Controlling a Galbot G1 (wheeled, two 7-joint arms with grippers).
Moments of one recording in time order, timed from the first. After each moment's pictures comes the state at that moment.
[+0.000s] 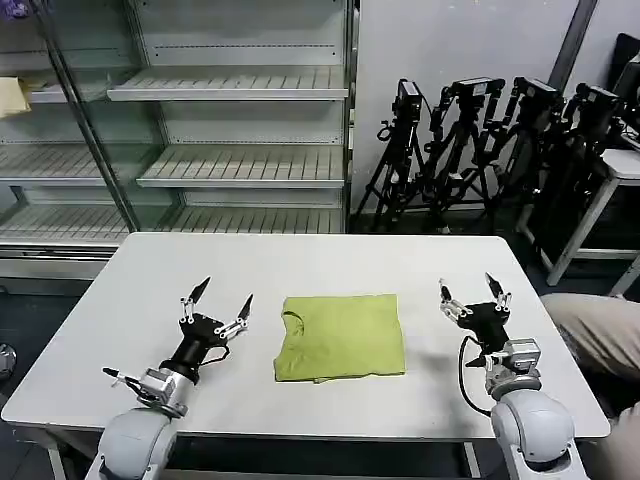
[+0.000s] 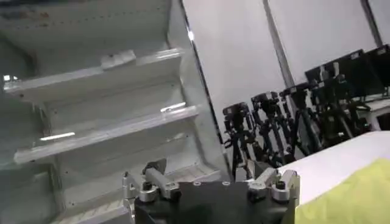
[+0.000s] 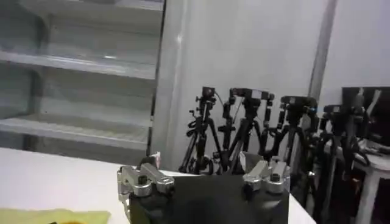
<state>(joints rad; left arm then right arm) 1.25 -1.17 -0.47 -1.92 -0.13 -0.03 0.12 -1.20 1.29 0.61 2.00 0.16 -0.30 -0.01</state>
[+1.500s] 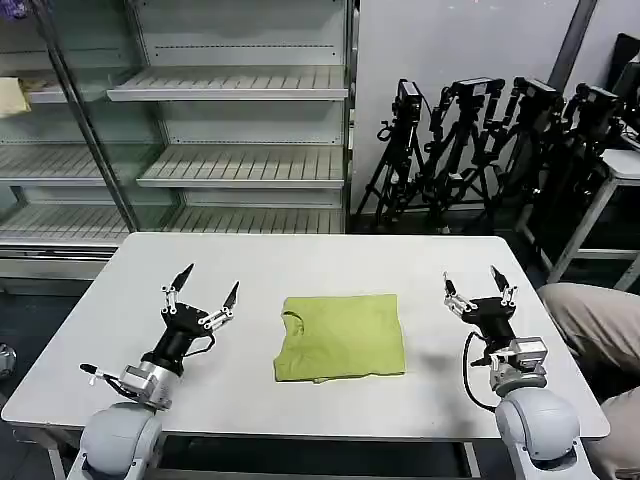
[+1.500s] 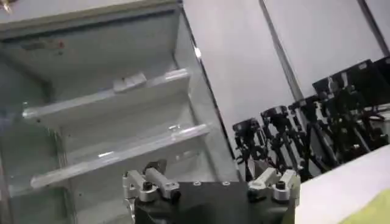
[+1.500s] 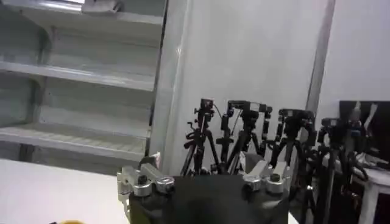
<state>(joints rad) 1.25 -1.18 -0.56 -1.95 -0.11 -0.08 0.16 -1.19 1.25 0.60 2.01 0.18 -0.27 0.01</state>
